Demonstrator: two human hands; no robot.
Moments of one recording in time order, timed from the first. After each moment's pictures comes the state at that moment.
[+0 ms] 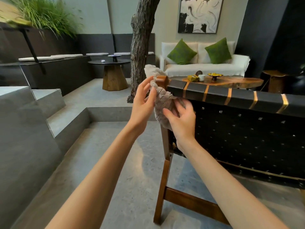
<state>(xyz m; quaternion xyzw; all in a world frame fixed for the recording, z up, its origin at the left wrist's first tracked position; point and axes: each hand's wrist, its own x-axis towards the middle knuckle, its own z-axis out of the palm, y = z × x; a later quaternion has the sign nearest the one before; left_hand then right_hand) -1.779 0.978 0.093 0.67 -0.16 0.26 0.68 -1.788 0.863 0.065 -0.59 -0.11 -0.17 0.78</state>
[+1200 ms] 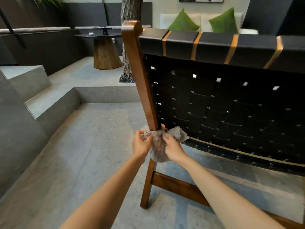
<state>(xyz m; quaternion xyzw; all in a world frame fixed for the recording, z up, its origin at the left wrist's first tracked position) -1.712 0.932 -0.155 0.76 0.20 0.14 0.60 -1.703 0.802 -0.148 -0.87 -0.09 0.14 0.47</state>
